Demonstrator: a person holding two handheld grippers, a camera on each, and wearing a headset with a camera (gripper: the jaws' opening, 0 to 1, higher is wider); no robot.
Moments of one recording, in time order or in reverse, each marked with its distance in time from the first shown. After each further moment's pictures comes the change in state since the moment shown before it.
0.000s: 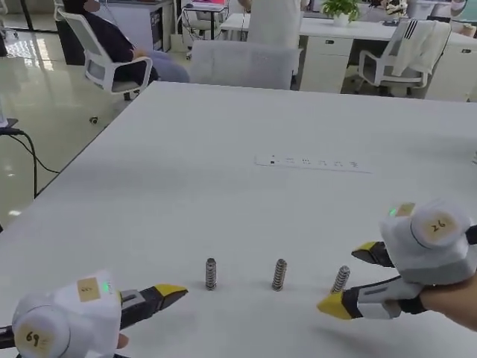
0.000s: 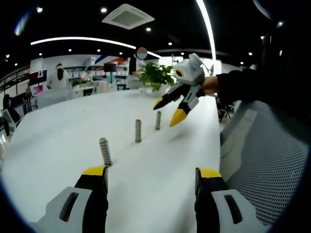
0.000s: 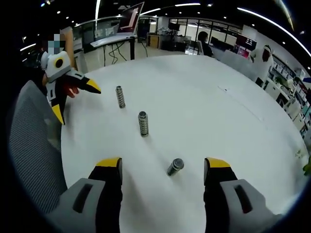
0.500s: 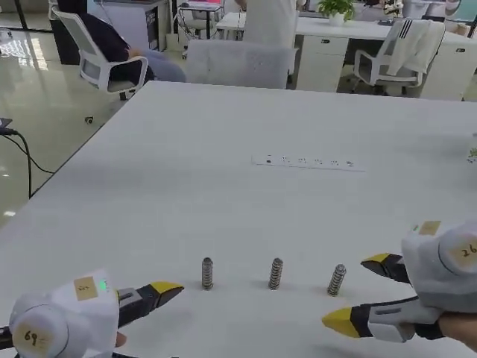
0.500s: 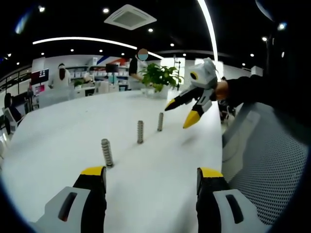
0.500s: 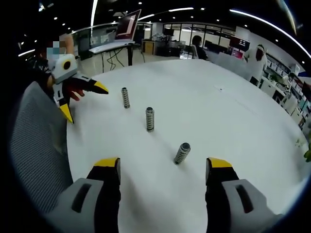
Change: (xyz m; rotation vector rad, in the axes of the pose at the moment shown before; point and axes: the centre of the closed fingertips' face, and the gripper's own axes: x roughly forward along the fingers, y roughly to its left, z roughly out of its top) left arm 0.002 0.003 0.002 -0.010 -0.011 0.018; right arm -0.022 0.012 -0.014 0.057 -0.058 -0.025
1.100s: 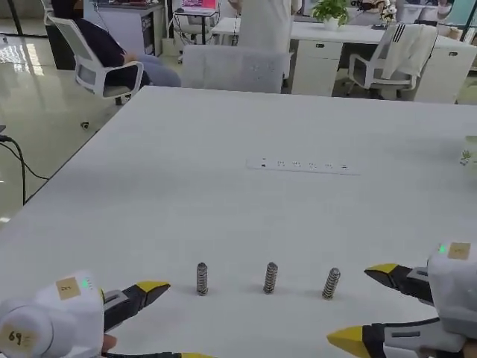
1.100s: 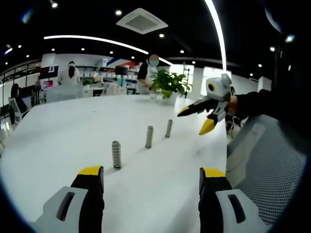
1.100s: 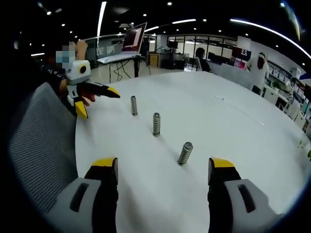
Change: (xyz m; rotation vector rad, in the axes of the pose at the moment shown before) left arm -0.003 0.015 0.008 -0.084 -0.055 0.053; right arm -0.016 0.006 0.005 -0.021 -0.143 0.046
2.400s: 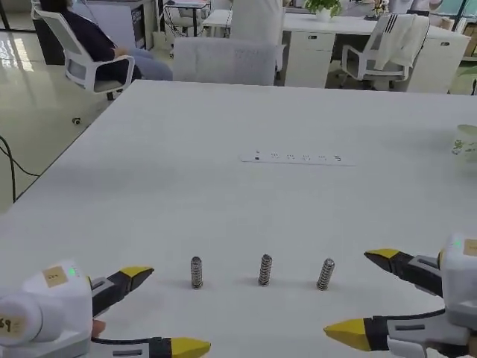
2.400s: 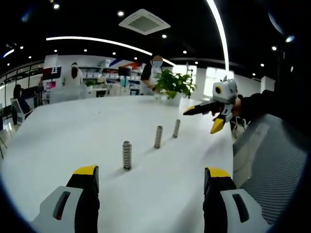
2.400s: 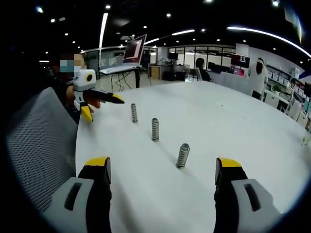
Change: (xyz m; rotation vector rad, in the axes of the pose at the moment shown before) left arm 0.003 0.016 -0.001 0.011 -0.002 0.027; right arm 0.000 -0.006 -0.003 0.014 -0.095 0.017
